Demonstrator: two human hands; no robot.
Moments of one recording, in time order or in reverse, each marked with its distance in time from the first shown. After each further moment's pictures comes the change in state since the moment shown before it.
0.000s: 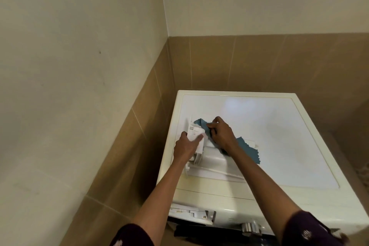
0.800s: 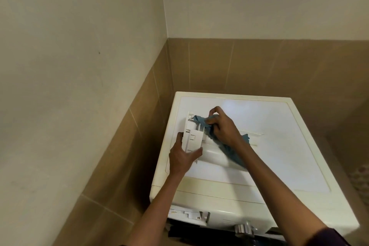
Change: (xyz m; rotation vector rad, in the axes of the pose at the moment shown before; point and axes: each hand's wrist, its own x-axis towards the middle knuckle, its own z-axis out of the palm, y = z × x) left_hand -0.031 -0.021 0.011 -0.189 0.218 0.279; right_hand -0.006 -0.027 -0.054 -0.052 0.048 -0.192
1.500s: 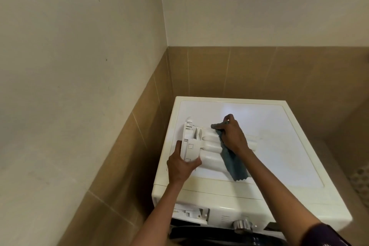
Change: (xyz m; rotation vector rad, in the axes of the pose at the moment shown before) left_hand -0.033 -0.005 -0.010 0.005 0.042 0.071; right_hand -0.029 0.017 0.000 -0.024 0.112 0.246
